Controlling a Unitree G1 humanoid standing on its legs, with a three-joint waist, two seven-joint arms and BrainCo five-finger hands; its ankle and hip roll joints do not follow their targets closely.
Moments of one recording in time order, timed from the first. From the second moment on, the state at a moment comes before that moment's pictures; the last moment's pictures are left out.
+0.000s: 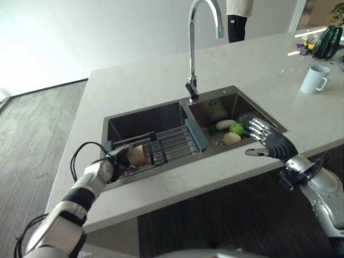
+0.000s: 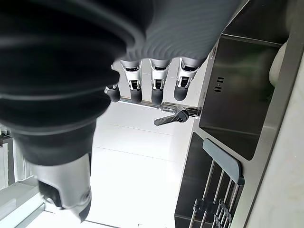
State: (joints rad) left arm -0.42 0.67 -0.42 0.73 0.41 0.00 -0.15; right arm 0.05 -0.65 -0.06 -0.29 0.43 0.06 0.38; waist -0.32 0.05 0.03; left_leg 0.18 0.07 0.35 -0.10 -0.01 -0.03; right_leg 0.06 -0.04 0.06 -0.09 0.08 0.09
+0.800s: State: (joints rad) left arm -0.42 0.66 -0.39 0.79 0.41 0.01 -0.08; right arm 0.05 -0.65 -0.06 -0.29 0.43 0.08 0.40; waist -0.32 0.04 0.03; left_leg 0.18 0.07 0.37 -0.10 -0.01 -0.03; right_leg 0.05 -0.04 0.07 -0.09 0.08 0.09
